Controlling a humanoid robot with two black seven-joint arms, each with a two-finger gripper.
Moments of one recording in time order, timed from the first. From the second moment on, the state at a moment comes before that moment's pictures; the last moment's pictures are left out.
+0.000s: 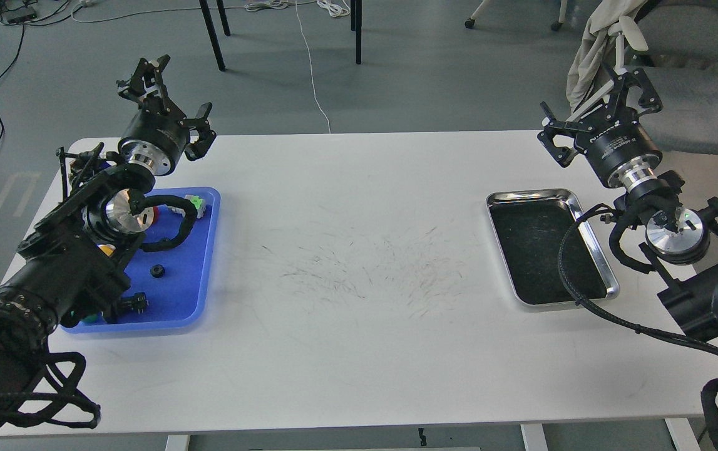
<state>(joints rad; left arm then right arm) -0.86 0.18 -0.86 -0.51 0.14 -0.22 -0.31 0.64 -0.33 1.06 0.78 0.06 0.37 0.10</state>
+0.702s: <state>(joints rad) -0.87 0.18 -0.87 -0.49 0.13 -0.21 -0.30 0.65 -0.33 1.05 0.78 0.06 0.36 0.09</state>
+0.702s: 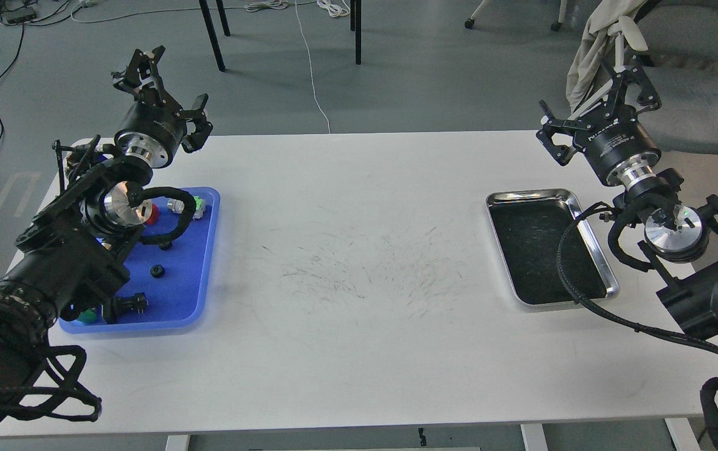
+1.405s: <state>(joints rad) -0.98 0.23 -0.56 -0.44 0.28 -0.18 -0.30 0.63 -0.33 1.07 0.80 0.06 0.36 0.11</state>
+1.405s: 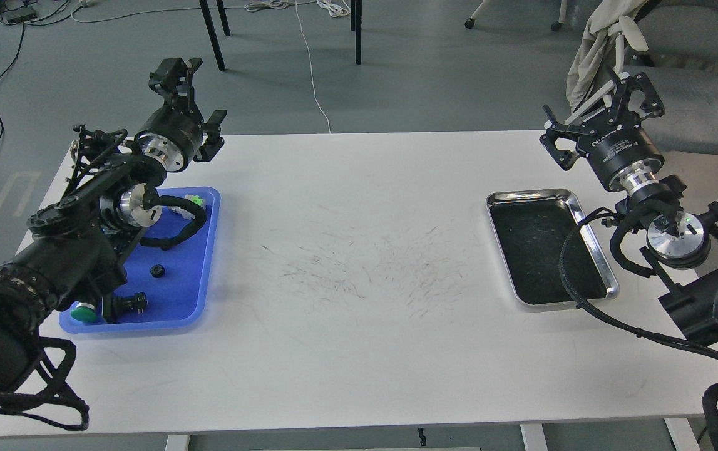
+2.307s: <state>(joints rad) -1.30 0.56 -0.11 -0.98 1.42 -0.45 0.18 0.58 -0.40 1.10 0.91 0.06 0.36 0.11</state>
